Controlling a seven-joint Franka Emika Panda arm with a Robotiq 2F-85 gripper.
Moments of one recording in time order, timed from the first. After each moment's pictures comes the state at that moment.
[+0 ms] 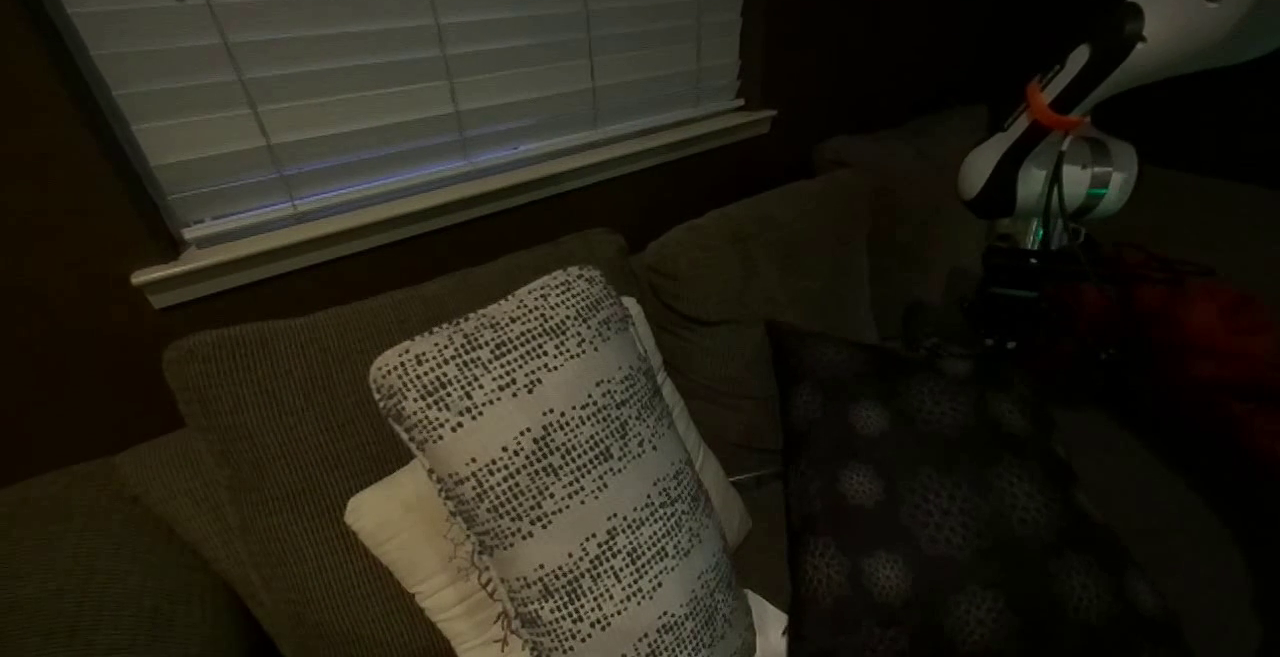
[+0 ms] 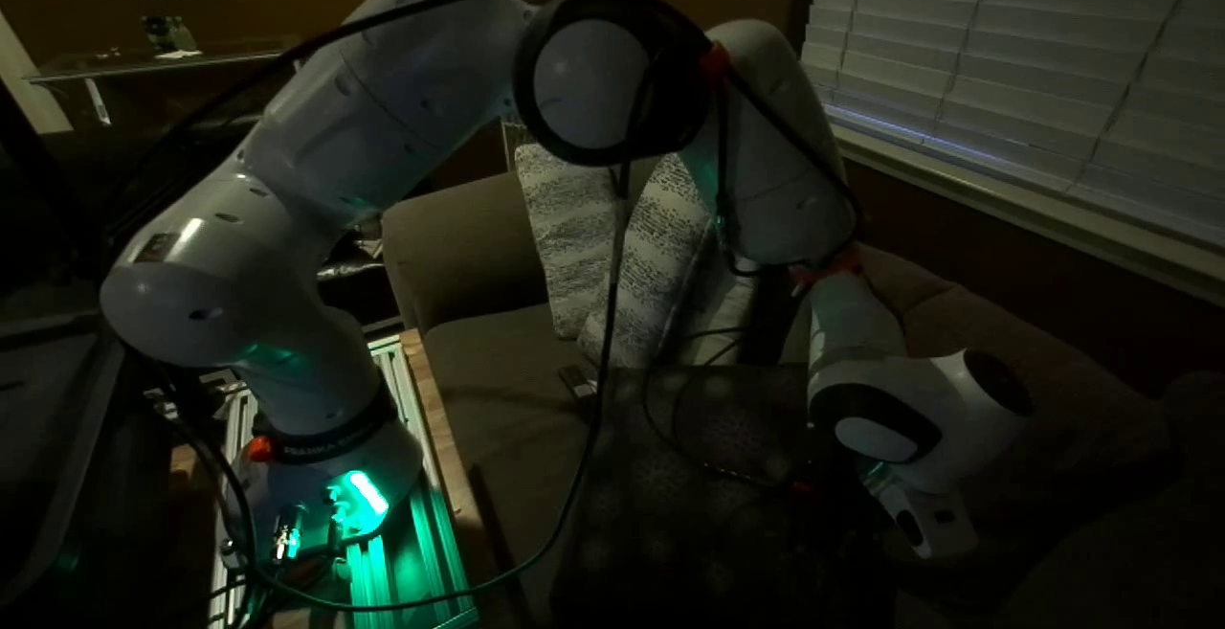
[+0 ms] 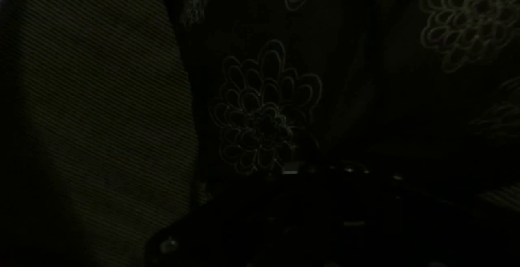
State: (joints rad) arm -0.35 0.92 -0.22 -1.72 0.36 2.39 0.24
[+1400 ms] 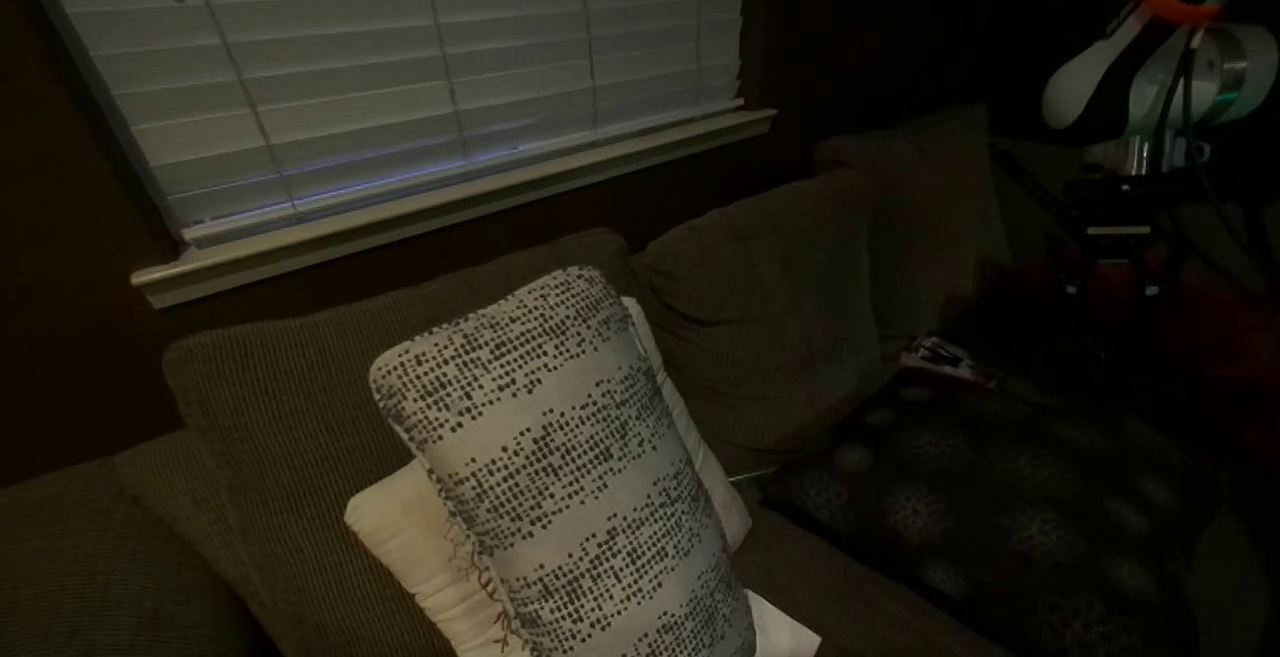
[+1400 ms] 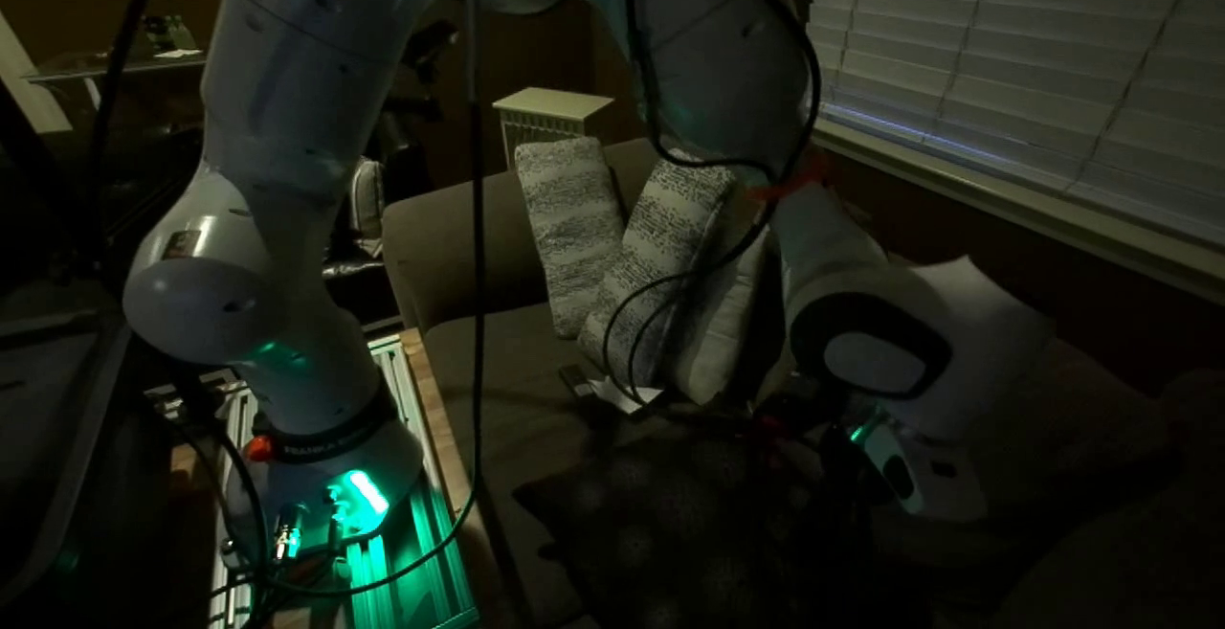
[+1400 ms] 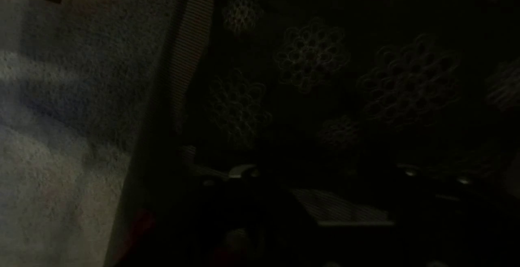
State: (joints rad) arm -0.20 0.57 -0.44 -2.03 0.19 2.31 0.46
